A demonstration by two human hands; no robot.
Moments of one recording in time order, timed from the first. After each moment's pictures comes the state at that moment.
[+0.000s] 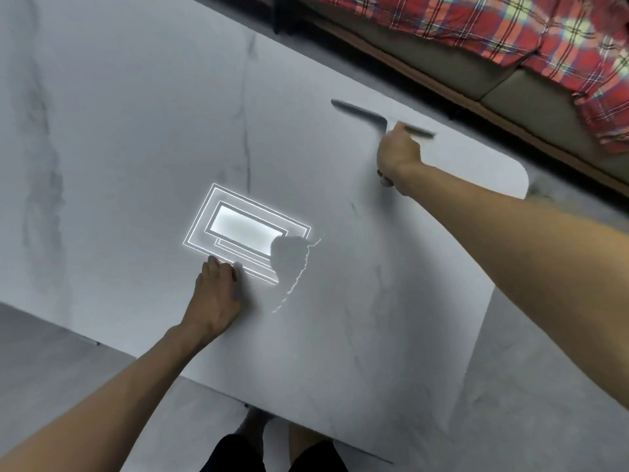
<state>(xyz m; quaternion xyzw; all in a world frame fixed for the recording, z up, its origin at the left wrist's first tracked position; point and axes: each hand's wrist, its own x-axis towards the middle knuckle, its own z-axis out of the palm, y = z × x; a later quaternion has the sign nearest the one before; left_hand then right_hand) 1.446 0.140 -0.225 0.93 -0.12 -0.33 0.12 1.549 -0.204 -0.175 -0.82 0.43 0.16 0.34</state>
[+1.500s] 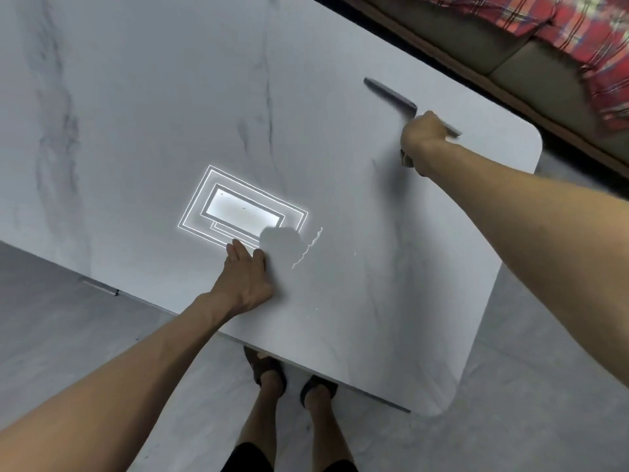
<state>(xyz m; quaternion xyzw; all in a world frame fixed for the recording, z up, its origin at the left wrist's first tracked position) 1.399 0.175 -0.245 0.85 -0.09 -0.50 0.16 1.501 -0.175 -0.186 -0.81 0.48 0.13 0.33</state>
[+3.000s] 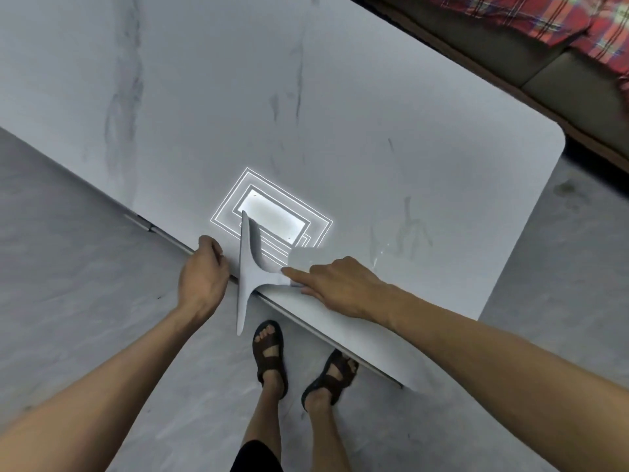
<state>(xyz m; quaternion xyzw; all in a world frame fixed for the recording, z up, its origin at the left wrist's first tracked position) 1.285 0.250 -0.224 0.95 0.10 -0.16 0.24 1.247 -0.006 -0.182 -0.91 -0.28 0.29 0.09</state>
